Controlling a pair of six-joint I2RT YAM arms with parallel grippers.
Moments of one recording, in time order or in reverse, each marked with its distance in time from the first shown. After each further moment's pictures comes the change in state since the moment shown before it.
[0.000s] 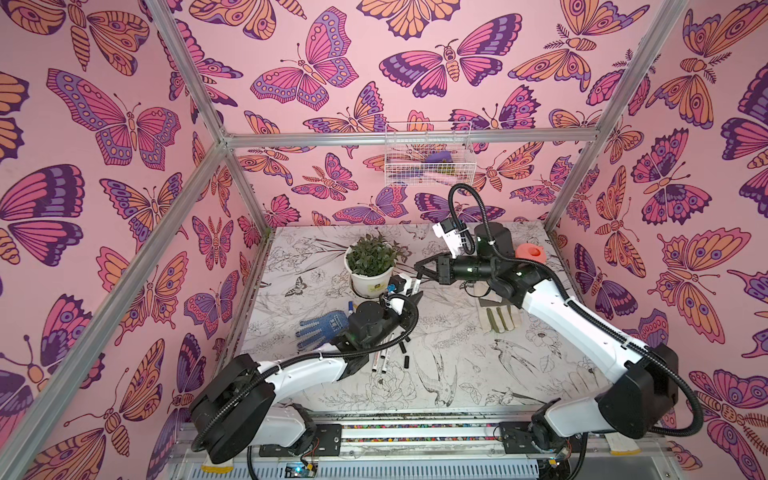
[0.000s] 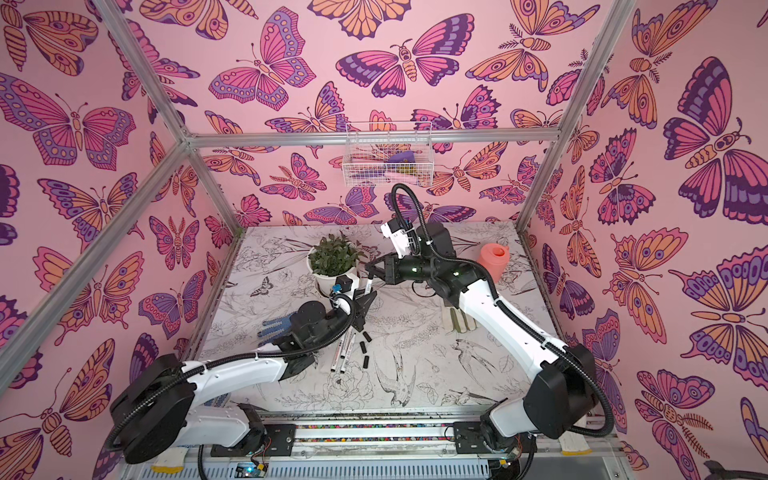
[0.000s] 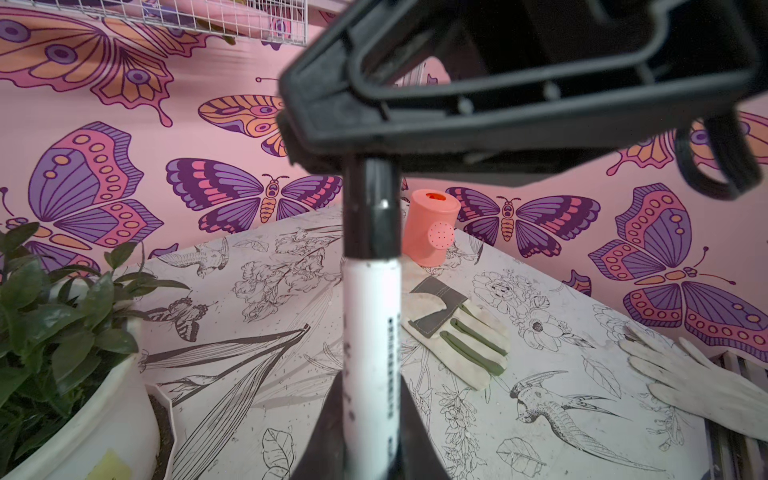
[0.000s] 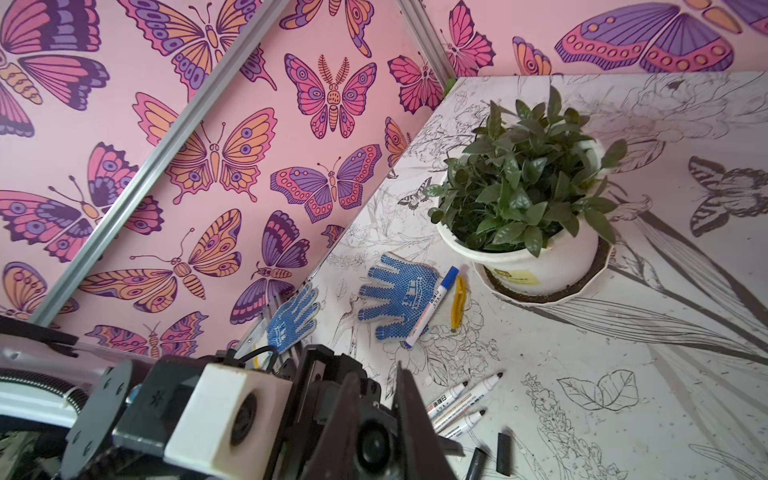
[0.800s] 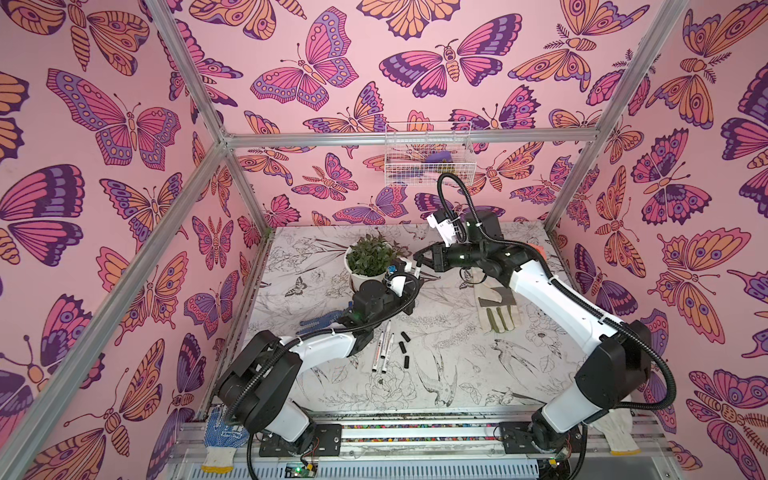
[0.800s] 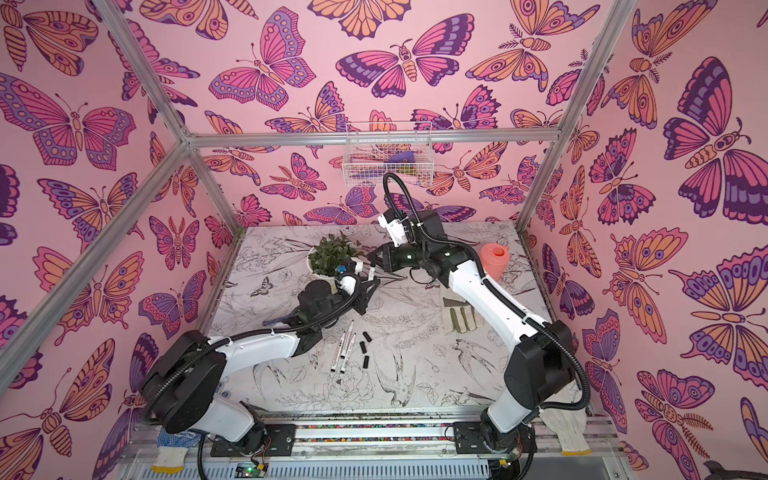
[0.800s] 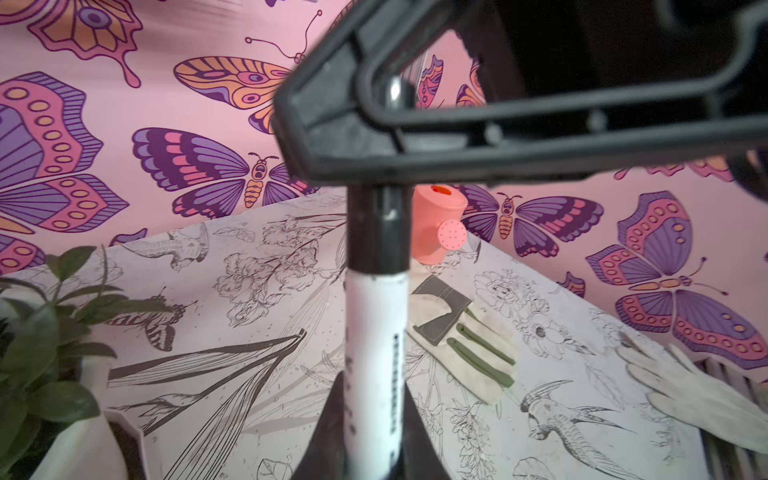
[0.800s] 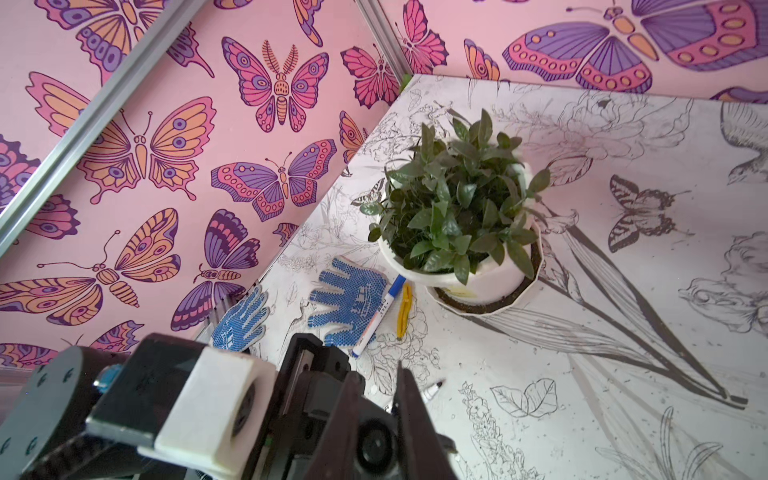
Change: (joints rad) left arm 0.156 0.192 0.150 0.017 0.227 -0.077; right arm -0.022 0.154 0.174 -0.135 0.084 -0.153
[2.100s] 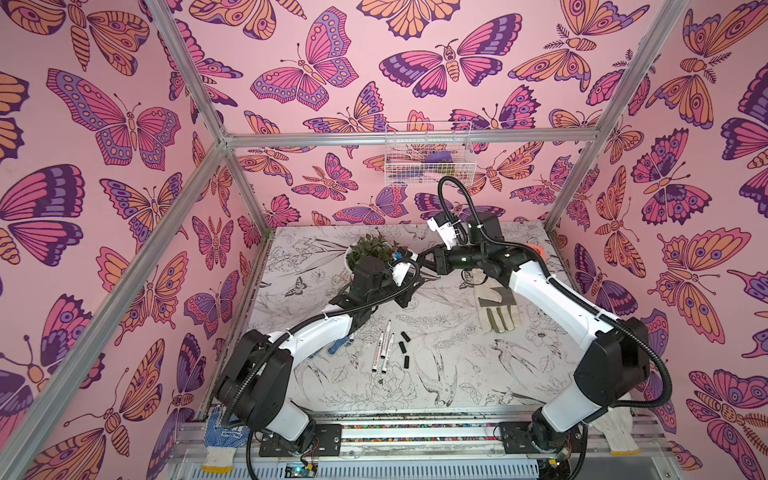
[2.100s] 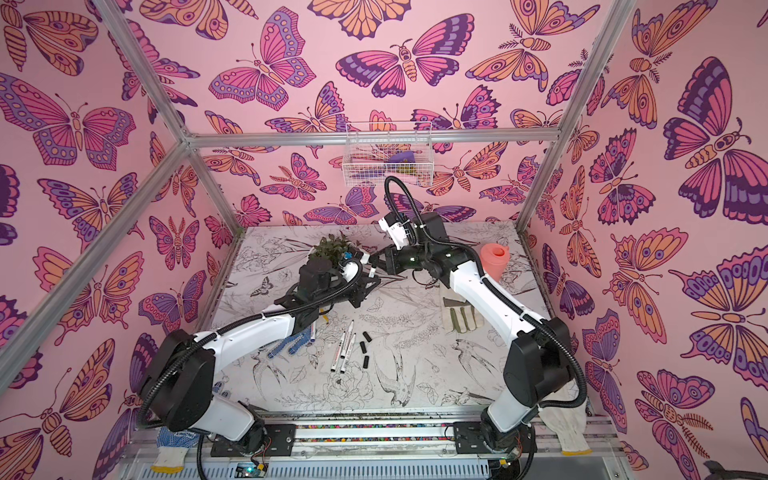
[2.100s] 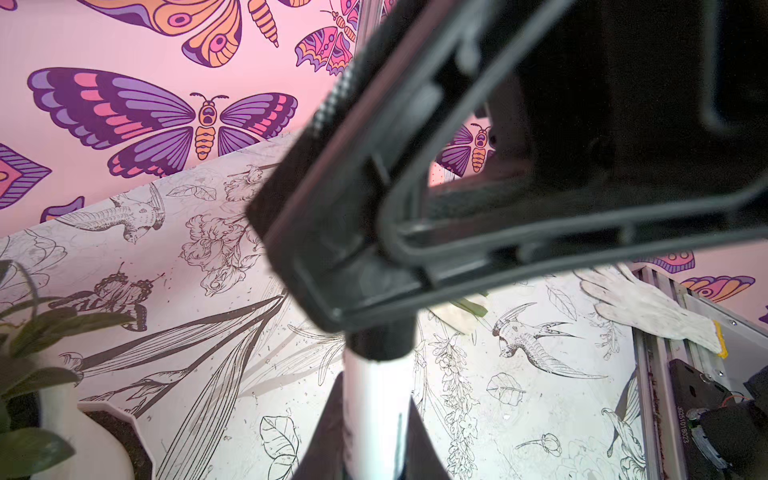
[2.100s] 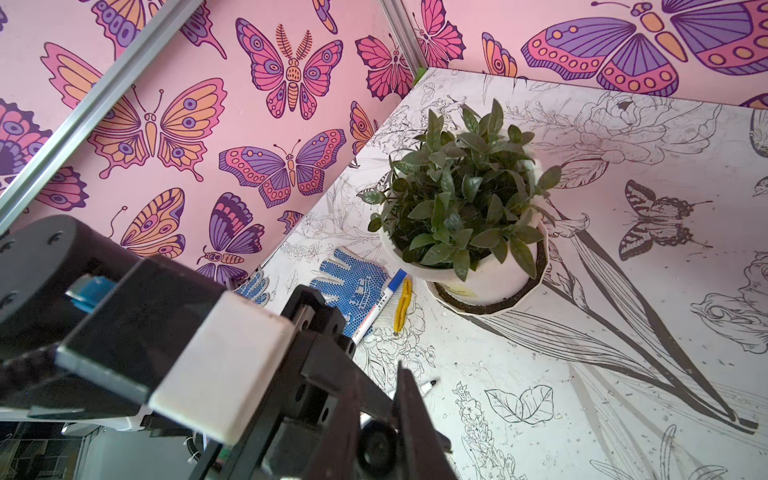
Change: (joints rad) left arm 0.072 0.000 0.200 -0.427 0.199 0.119; right arm -0.031 0.014 -0.046 0.018 -0.078 -0.070
